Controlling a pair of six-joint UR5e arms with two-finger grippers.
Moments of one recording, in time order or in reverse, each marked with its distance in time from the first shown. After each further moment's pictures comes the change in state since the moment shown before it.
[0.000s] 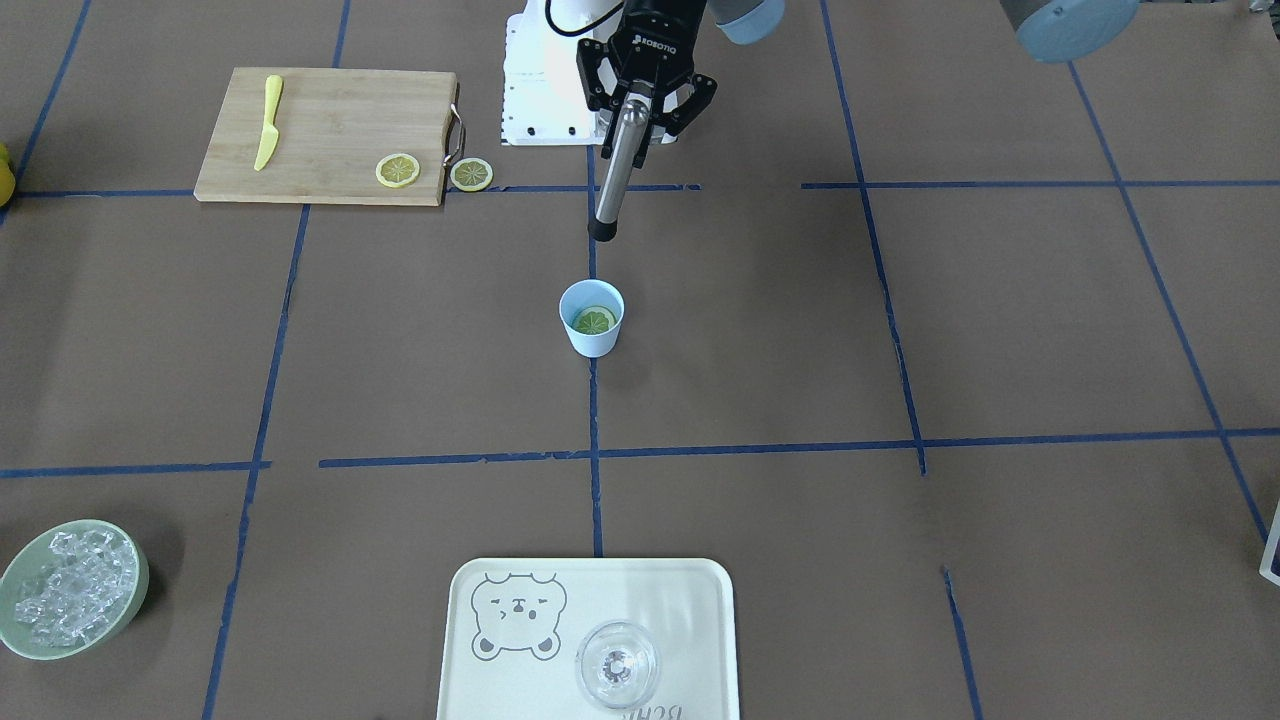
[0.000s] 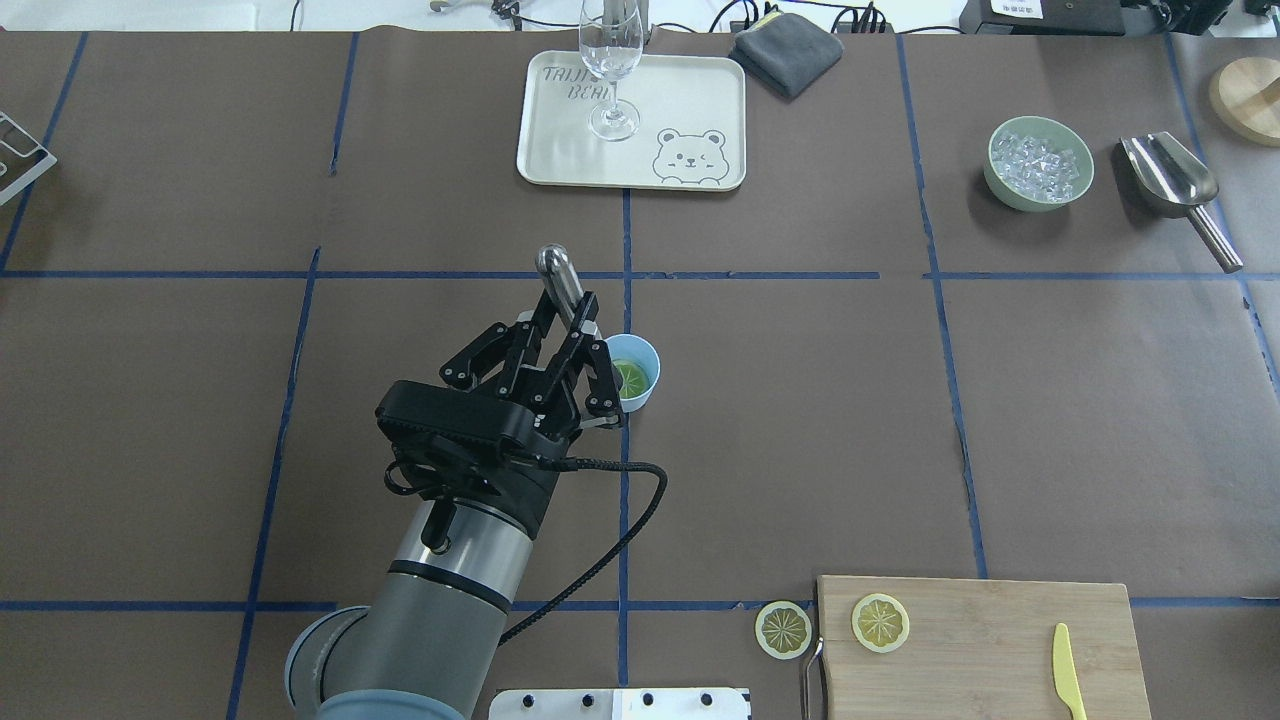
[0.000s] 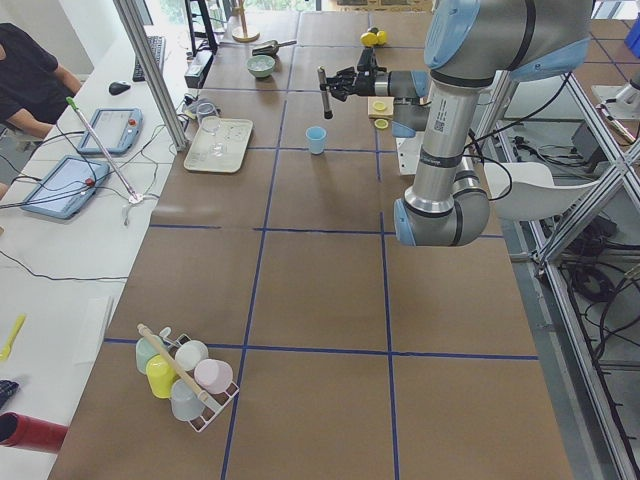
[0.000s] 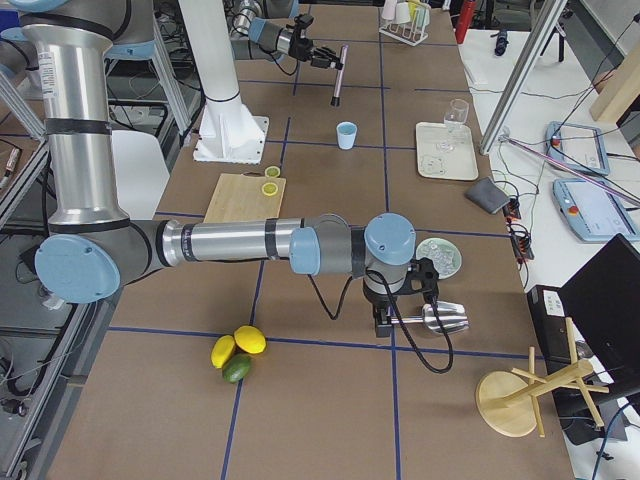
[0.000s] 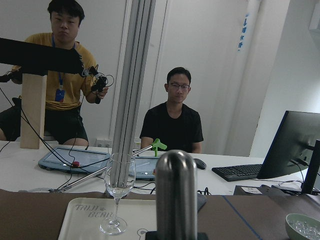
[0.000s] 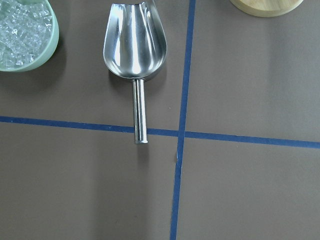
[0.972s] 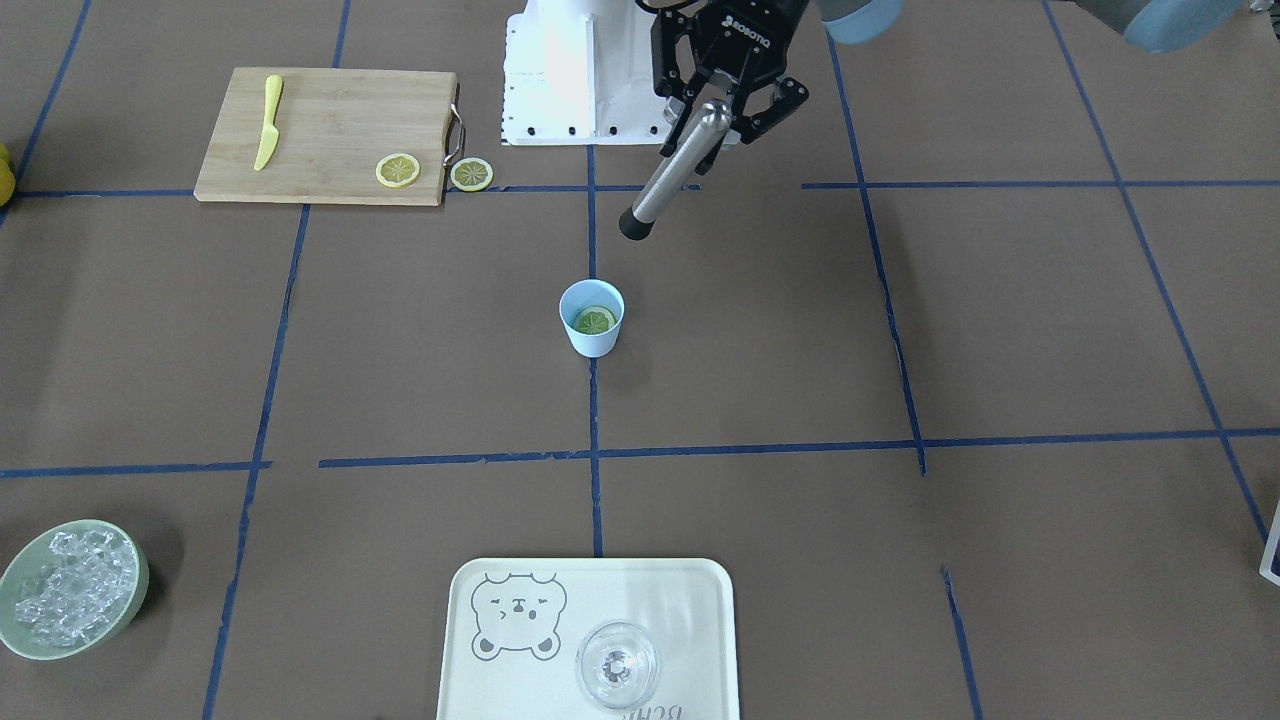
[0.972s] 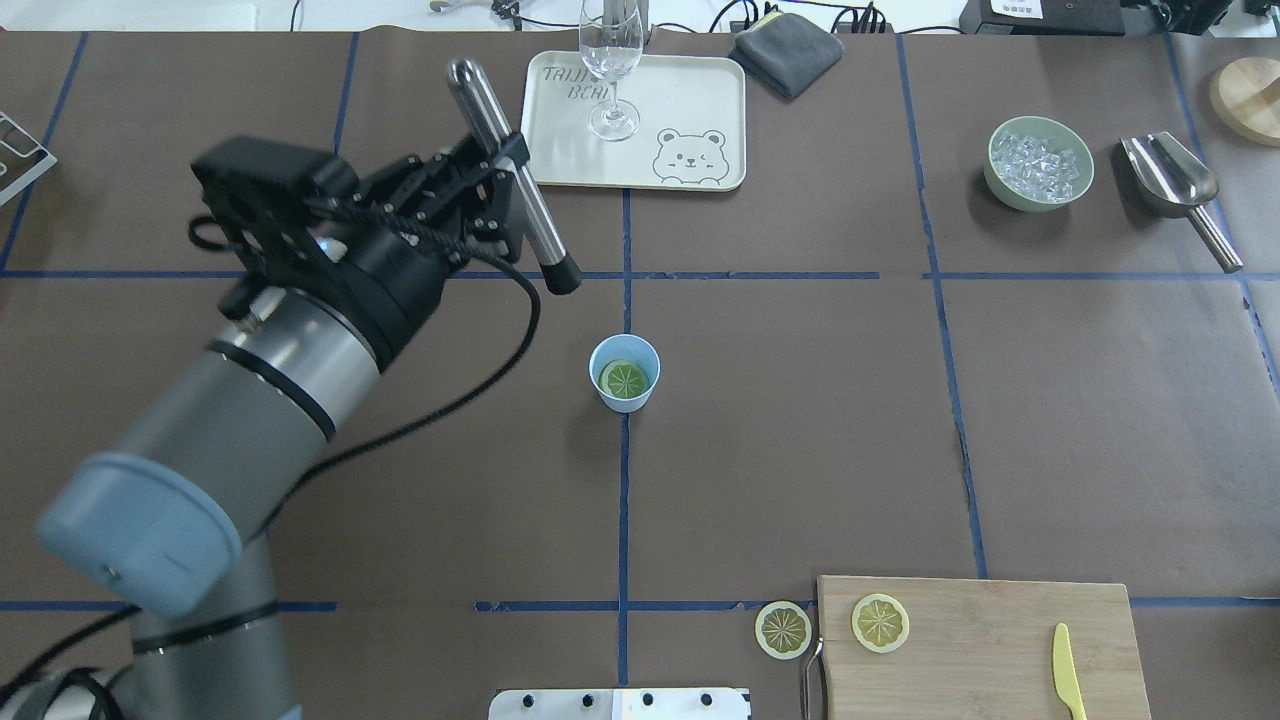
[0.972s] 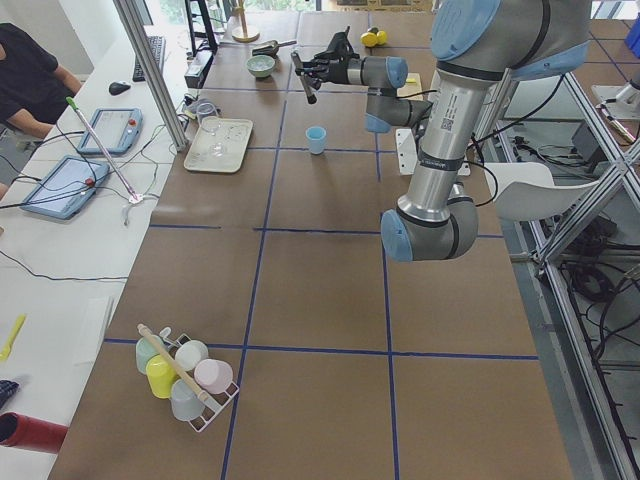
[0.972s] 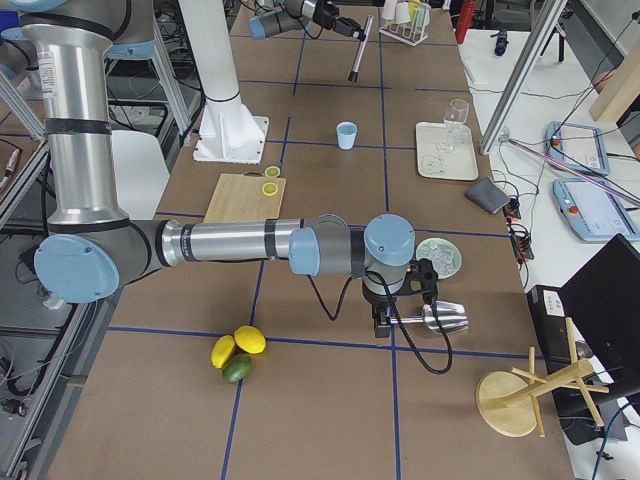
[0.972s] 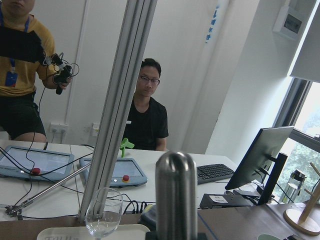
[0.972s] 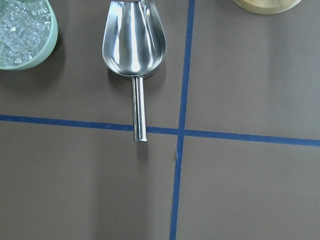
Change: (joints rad) left arm -0.171 0.106 -0.194 0.049 -0.281 -0.121; right arm 0.000 -0.003 -0.002 0.000 0.001 -0.001
